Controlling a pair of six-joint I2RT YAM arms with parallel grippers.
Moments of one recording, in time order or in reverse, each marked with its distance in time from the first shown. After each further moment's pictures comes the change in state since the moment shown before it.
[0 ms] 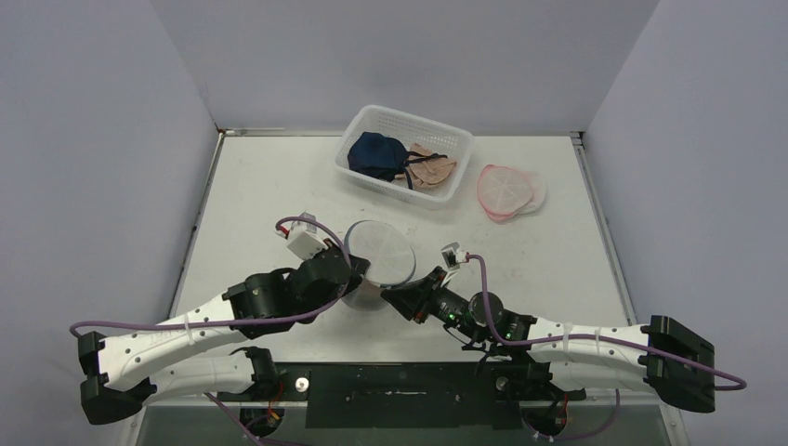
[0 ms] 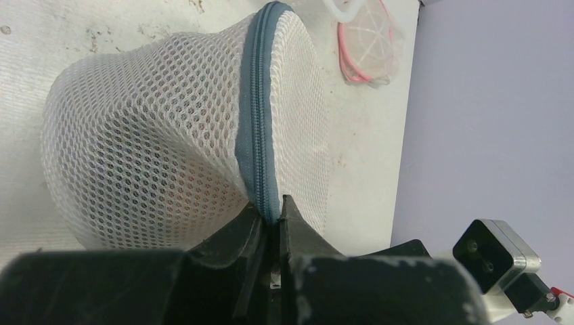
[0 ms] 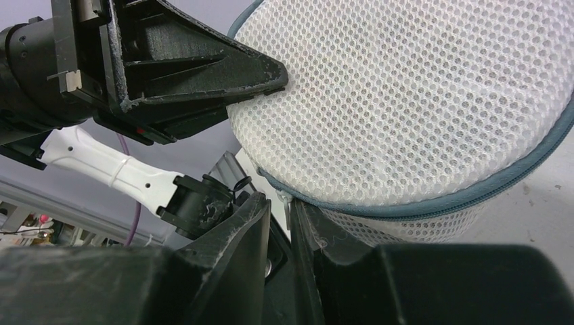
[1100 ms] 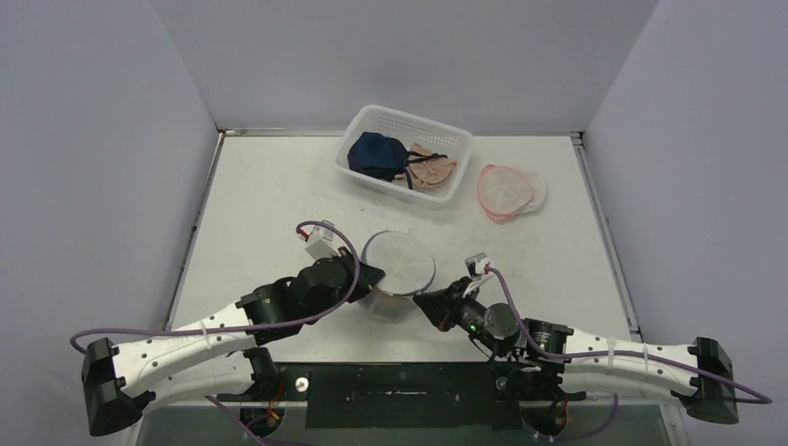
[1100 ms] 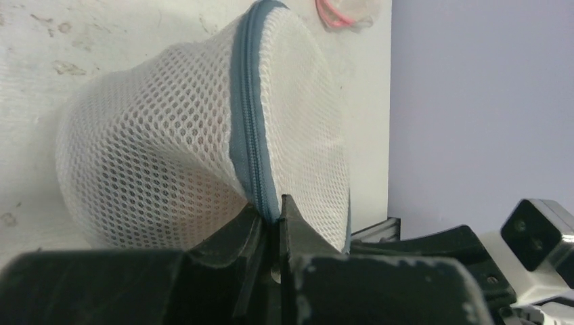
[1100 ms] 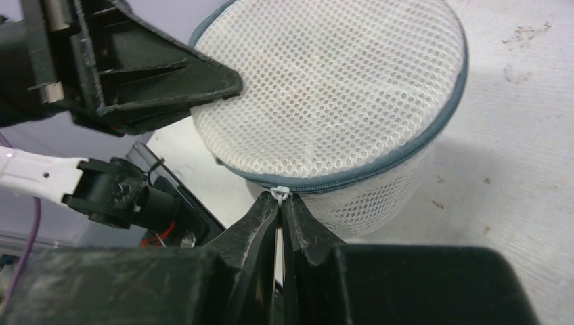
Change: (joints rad) left arm 0.049 -0.042 -0.208 0.295 0.174 0.130; right arm 0.064 -0.307 -0.002 -0.498 0.235 -0.049
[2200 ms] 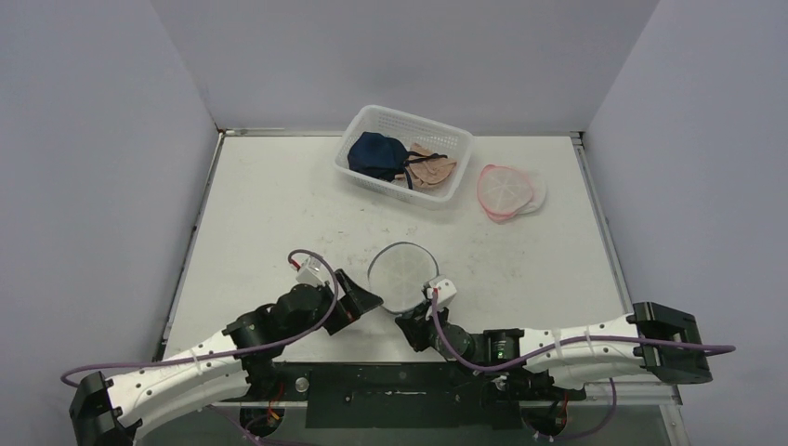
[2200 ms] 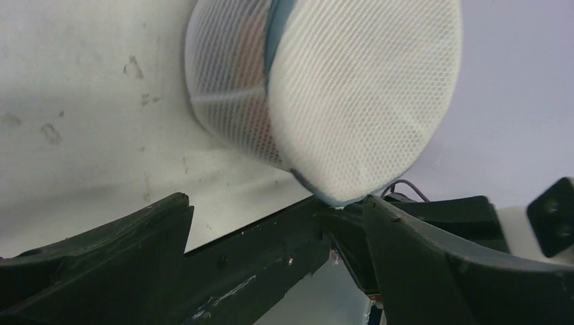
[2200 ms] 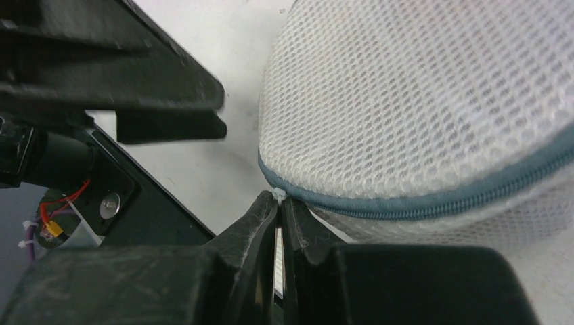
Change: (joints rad) left arm 0.151 -0.261 -0.396 0.163 0.368 -0.039; right arm 0.221 0.356 0.034 0.052 0.231 -0.030
